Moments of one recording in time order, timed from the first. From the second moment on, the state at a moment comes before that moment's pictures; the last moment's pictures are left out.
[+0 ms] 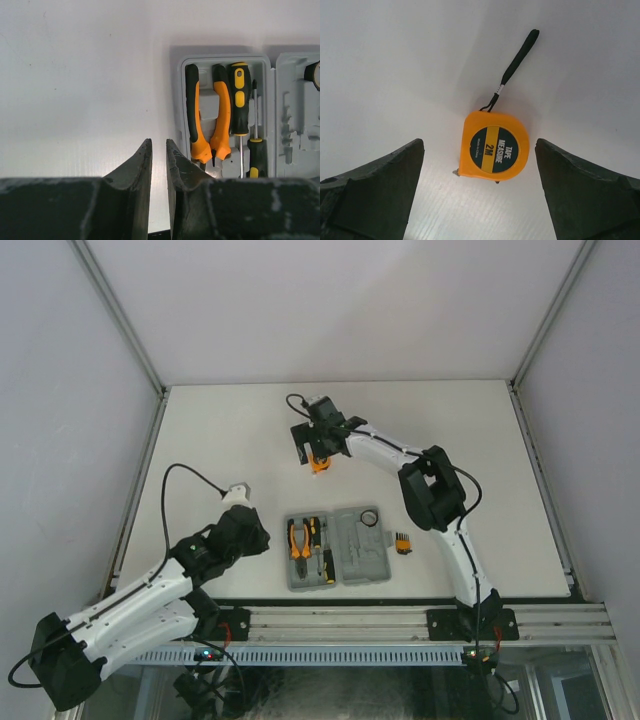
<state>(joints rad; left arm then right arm) -0.74 0.78 0.47 -0.50 -0.33 -0.78 0.65 2.29 1.88 -0.45 0.02 0.24</state>
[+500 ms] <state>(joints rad) -0.74 0.78 0.47 -0.52 -0.33 -0.78 0.66 2.41 2.01 -0.61 0.11 0.19</state>
